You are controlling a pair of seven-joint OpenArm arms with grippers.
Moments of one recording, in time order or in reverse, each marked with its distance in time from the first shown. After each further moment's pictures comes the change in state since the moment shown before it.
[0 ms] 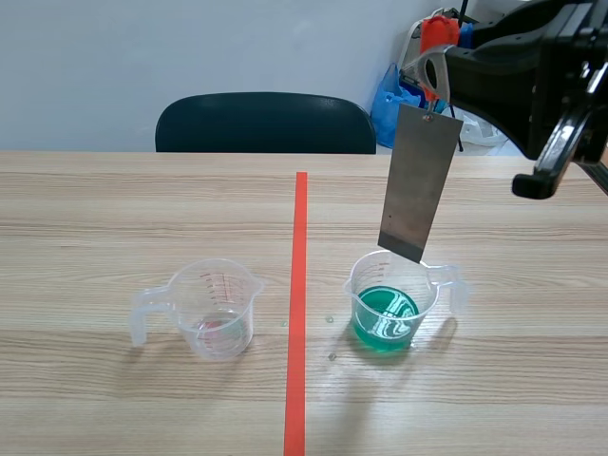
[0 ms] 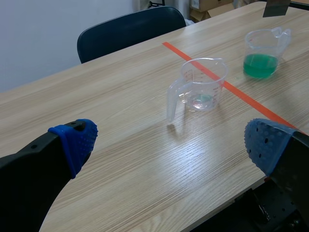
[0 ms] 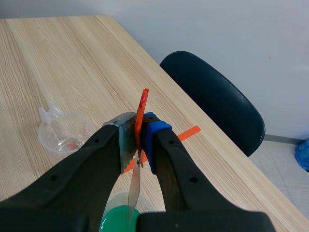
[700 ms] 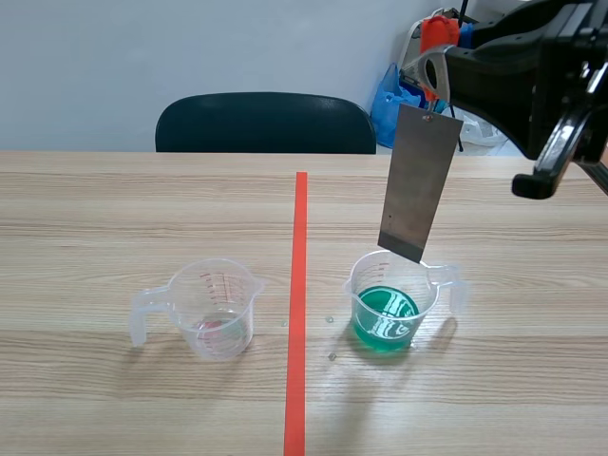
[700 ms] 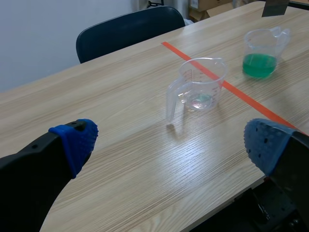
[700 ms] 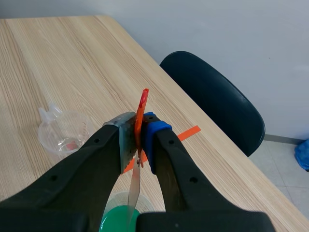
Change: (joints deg) left arm 0.0 -0.4 0.0 0.0 0.0 -0.5 0.0; right arm 0.0 0.0 0.0 0.0 0.0 0.0 0.0
